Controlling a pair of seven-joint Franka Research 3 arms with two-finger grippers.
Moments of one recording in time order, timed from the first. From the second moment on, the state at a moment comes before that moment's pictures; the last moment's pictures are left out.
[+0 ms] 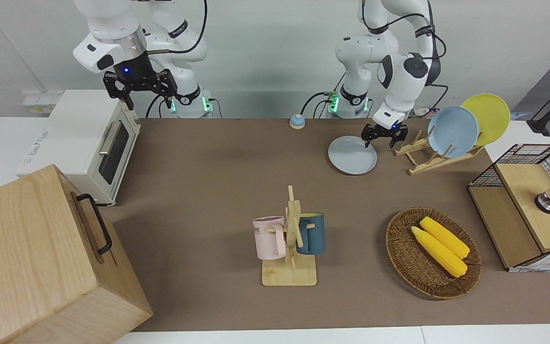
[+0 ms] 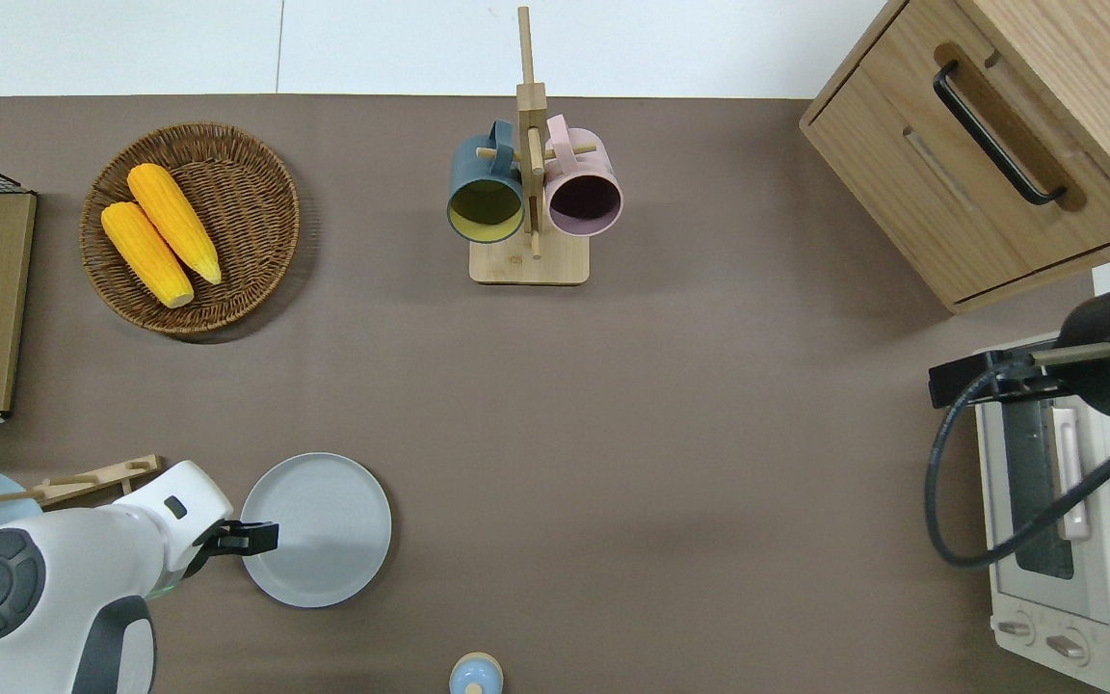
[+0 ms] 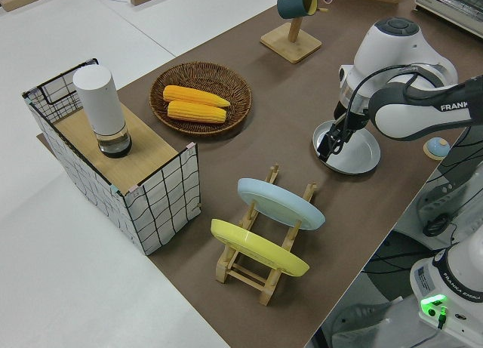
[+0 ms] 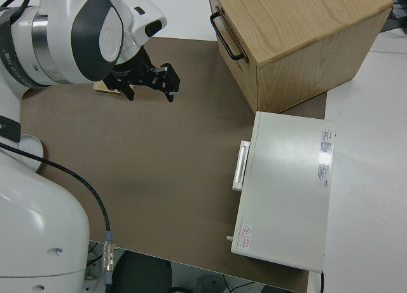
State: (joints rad) left arm 0.03 -0.34 -0.08 -2.67 -0.04 2.34 0.06; right arm -0.08 -0.02 0.19 -1.50 0.00 1.41 0.06
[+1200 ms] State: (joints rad) left arm 0.00 -0.20 -0.09 -2.72 -0.04 2.55 0.04; right arm -0.08 -0.02 0.19 -1.50 0.00 1.41 0.06
